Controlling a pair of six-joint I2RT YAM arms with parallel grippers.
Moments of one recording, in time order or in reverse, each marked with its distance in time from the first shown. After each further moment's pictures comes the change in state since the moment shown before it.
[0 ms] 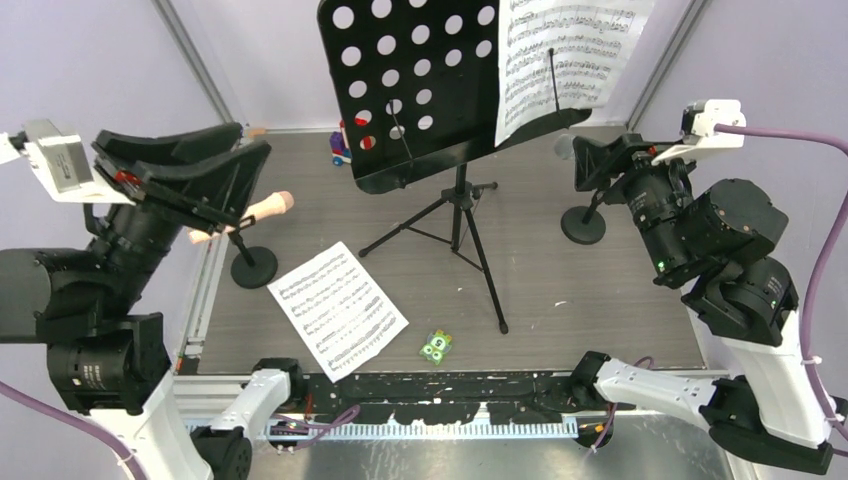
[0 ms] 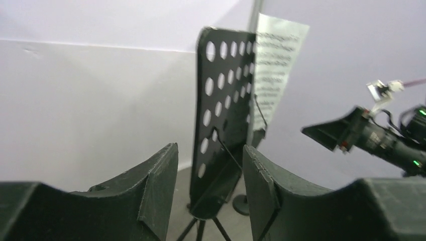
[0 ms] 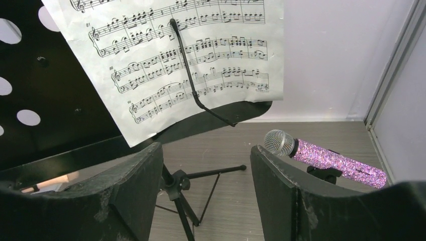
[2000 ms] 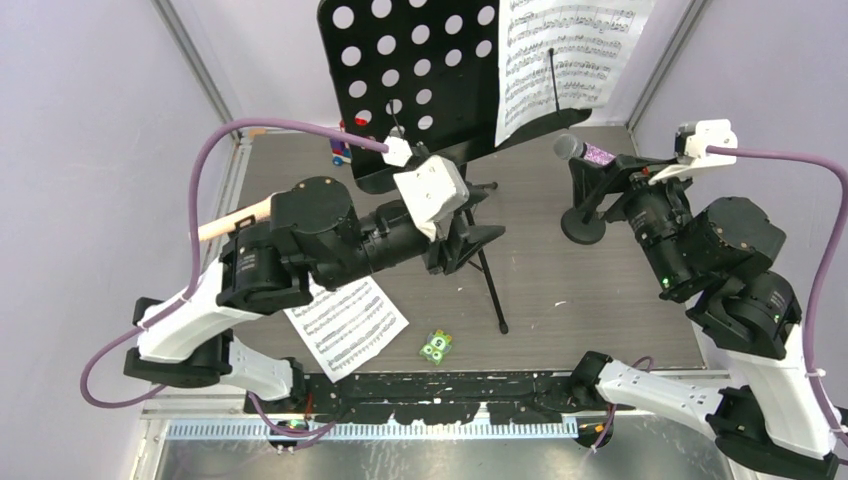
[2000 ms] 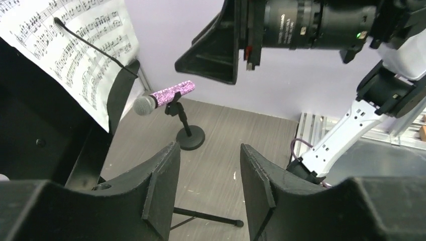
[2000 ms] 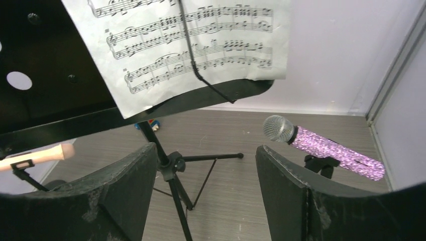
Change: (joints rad) left arm -1.384 0.464 0.140 -0.125 -0.838 0.623; right arm 0.000 -0.065 -0.096 -0.026 -0.062 0.002
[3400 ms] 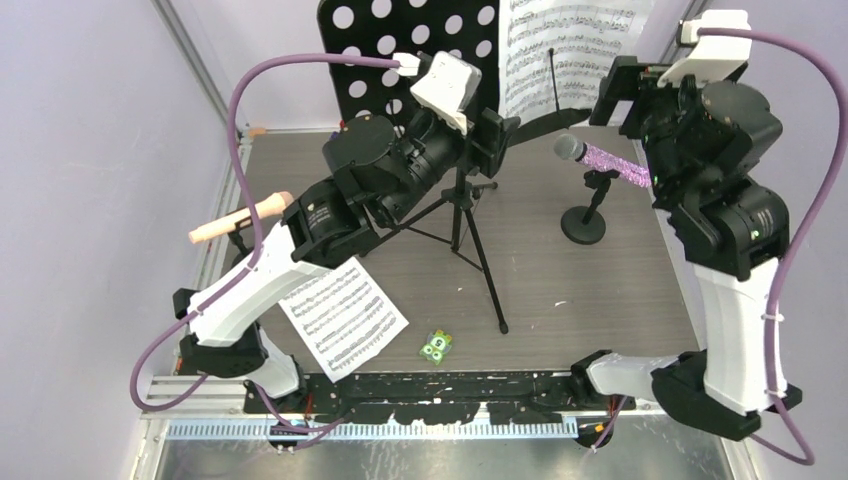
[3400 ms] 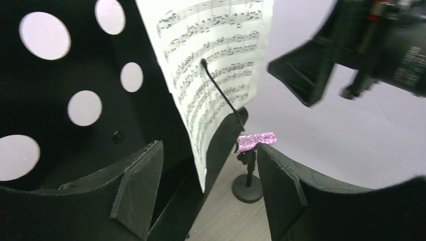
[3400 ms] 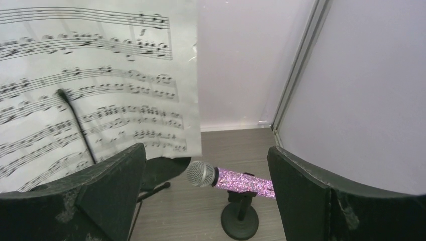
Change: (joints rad) left arm 0.232 0.207 0.088 0.293 -0.197 -0.035; right arm -0.352 0.365 0.504 -0.151 -0.032 -0.178
